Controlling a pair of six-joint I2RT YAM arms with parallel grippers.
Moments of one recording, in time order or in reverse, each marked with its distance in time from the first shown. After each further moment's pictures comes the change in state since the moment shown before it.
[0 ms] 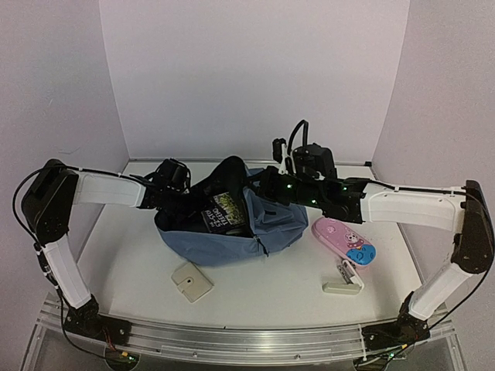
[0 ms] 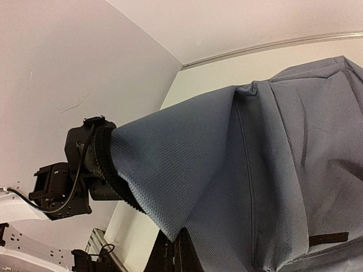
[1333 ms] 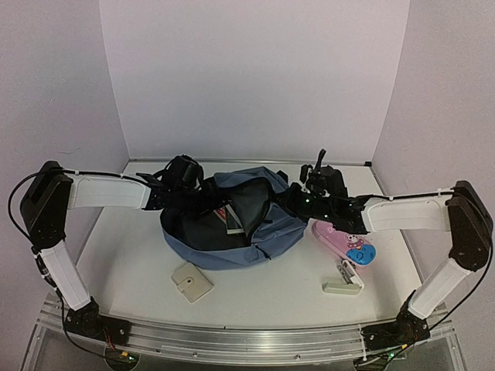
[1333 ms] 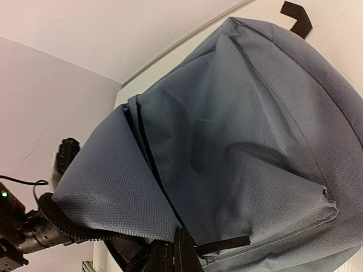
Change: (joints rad) left arm -0.124 -0.034 0.052 -0.015 -0.130 0.061; right arm -0.165 0.010 -0.251 0.141 0.013 0.185
